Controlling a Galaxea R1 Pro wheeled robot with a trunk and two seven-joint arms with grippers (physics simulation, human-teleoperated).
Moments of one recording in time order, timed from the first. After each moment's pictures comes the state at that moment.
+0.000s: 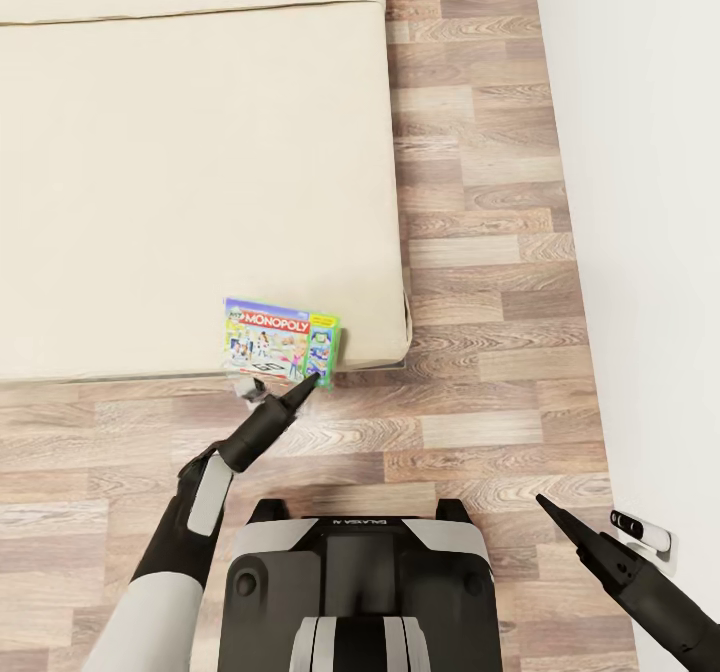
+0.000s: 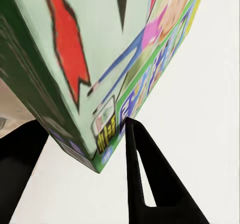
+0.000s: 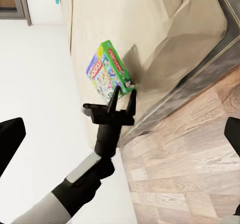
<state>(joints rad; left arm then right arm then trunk) -0.61 -0.16 0.26 -1.02 0.59 0.54 -1.07 0.01 -0.07 -0.53 -1.58 -0.68 0.71 1.29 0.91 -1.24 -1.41</state>
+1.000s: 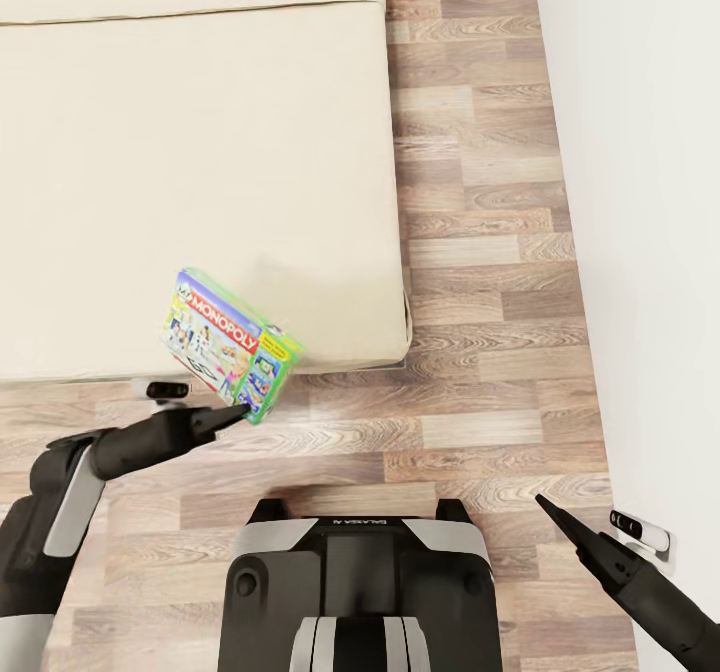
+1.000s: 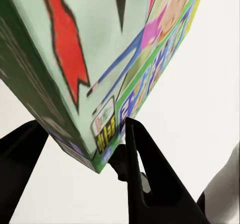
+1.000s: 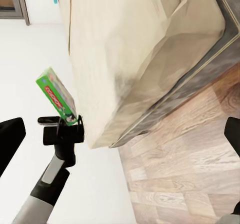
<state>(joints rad) -0.51 0.25 0.15 -1.44 0.59 1.04 -1.38 0.01 -0.07 -0.53 -1.58 -0.68 0.71 1.29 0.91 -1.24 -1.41</state>
